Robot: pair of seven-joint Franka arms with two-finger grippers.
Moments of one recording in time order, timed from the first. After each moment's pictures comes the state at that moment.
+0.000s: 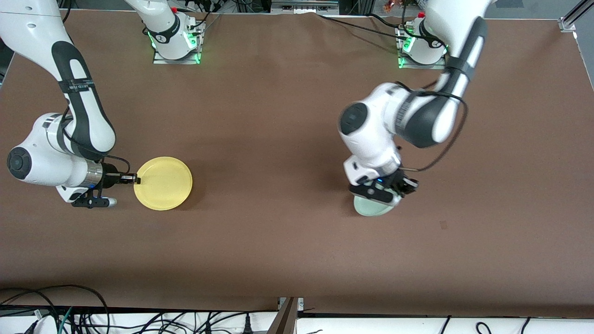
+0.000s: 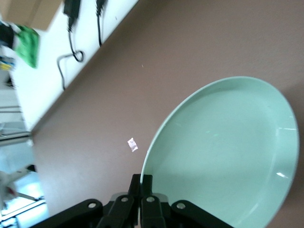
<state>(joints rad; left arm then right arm) -0.49 0.60 -0.13 -1.42 0.78 1.80 -0.39 -0.09 0.53 0.02 -1.73 0.18 2.07 -0.16</state>
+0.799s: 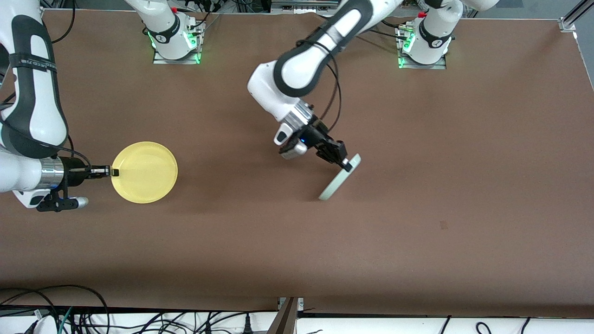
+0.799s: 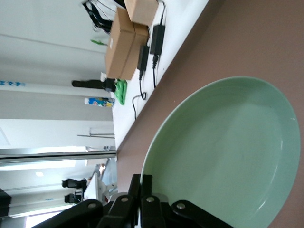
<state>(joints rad) -0.89 0.79 -0.09 -1.30 1.14 1.52 -0.72 -0.11 0.53 0.01 -1.41 0.18 1.64 -0.23</state>
